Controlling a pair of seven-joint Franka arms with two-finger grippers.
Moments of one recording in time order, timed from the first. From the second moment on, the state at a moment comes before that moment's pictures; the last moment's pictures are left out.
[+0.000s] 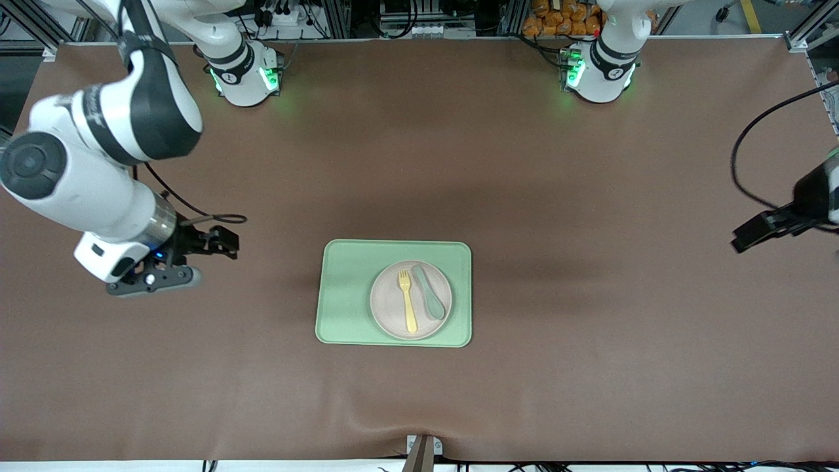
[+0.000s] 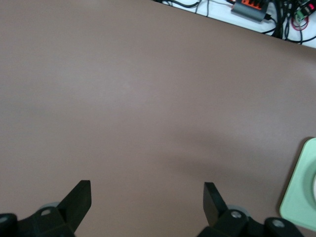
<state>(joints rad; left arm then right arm) 0.17 0.17 -0.20 -1.41 0.08 1.69 -0.32 0.17 0.36 0.07 -1.47 0.00 1.84 0.09</state>
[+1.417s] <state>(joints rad) -0.07 -0.01 0.03 -1.53 0.01 1.59 -0.16 0.57 0.96 0.01 -1.07 -0.04 2.18 0.61</state>
